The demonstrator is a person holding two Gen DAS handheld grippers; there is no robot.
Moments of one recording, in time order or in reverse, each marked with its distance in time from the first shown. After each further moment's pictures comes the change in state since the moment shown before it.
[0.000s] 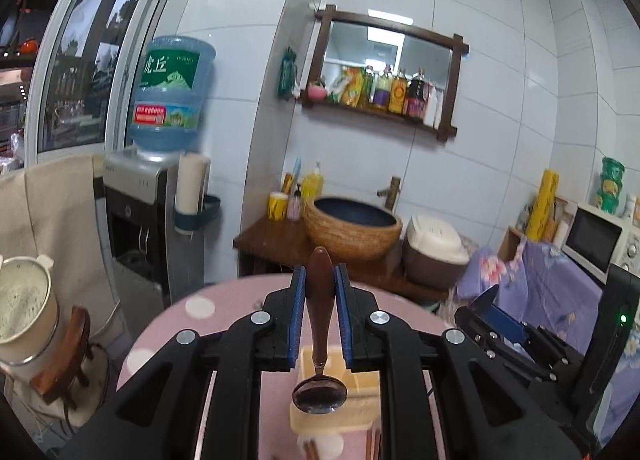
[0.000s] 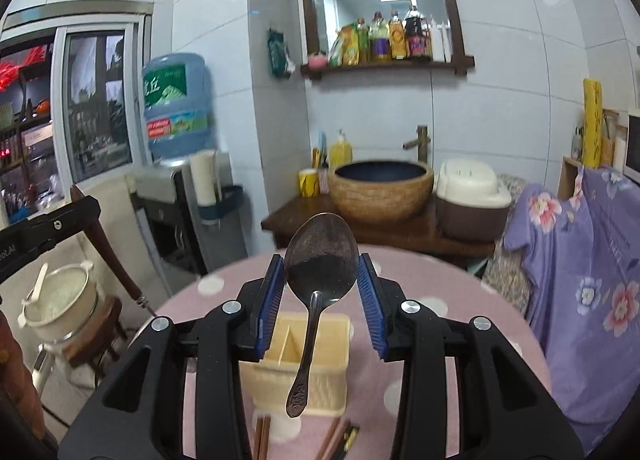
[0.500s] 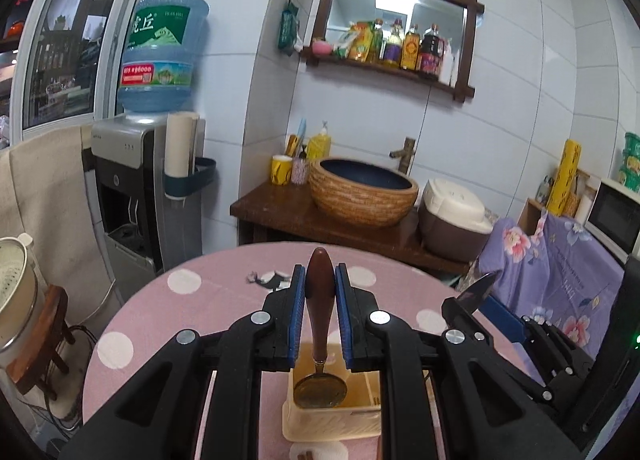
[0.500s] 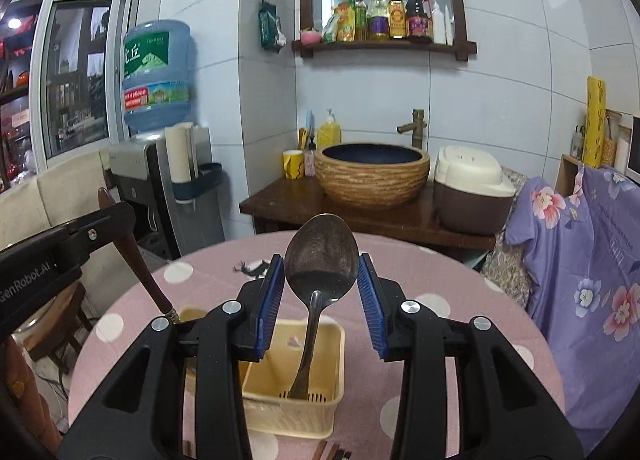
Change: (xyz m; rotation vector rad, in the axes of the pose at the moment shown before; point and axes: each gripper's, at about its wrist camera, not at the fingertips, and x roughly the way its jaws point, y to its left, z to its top) left arm 0.077 -0.002 -0.049 0.009 0.135 0.031; right arm 0.074 0.003 -0.041 -0.047 0.065 -0.054
